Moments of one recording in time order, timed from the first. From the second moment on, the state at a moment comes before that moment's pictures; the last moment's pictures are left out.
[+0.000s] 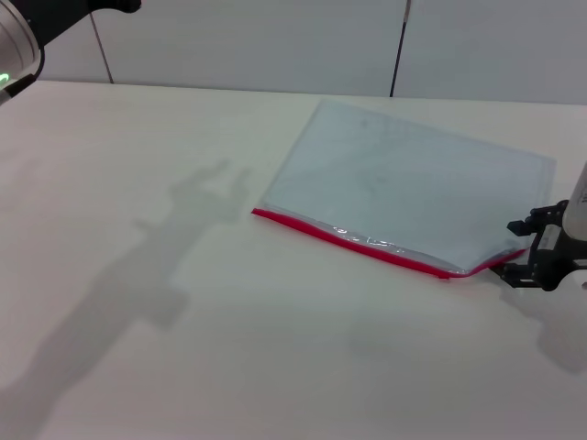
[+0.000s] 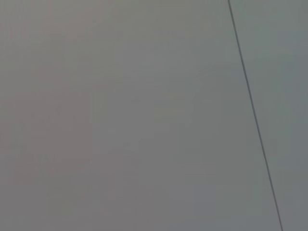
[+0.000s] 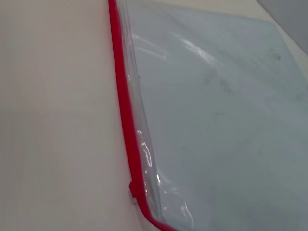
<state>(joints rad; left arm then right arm) -0.22 -2.02 1.36 1.36 -1.90 -0.61 1.79 0.43 2.03 -1.36 -1.12 -2.37 -1.05 1.78</state>
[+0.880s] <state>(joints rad) -0.22 -2.02 1.35 1.37 -1.90 -0.63 1.79 0.51 2.03 -1.36 -1.02 -2.40 -1.05 1.80</state>
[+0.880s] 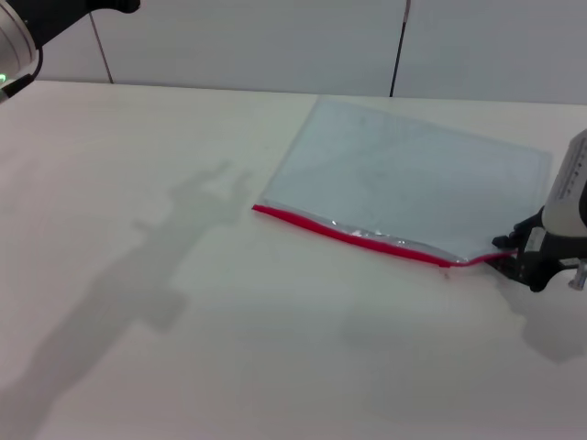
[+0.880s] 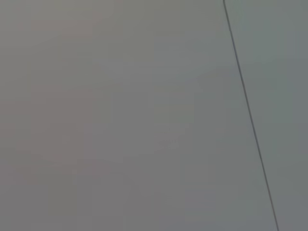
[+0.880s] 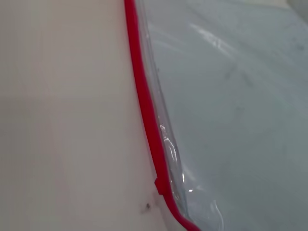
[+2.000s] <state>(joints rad) -0.37 -1.98 1.34 1.44 -1.36 -0.91 1.37 0.30 2.04 -1.39 -1.47 -2.28 -1.06 1.89</state>
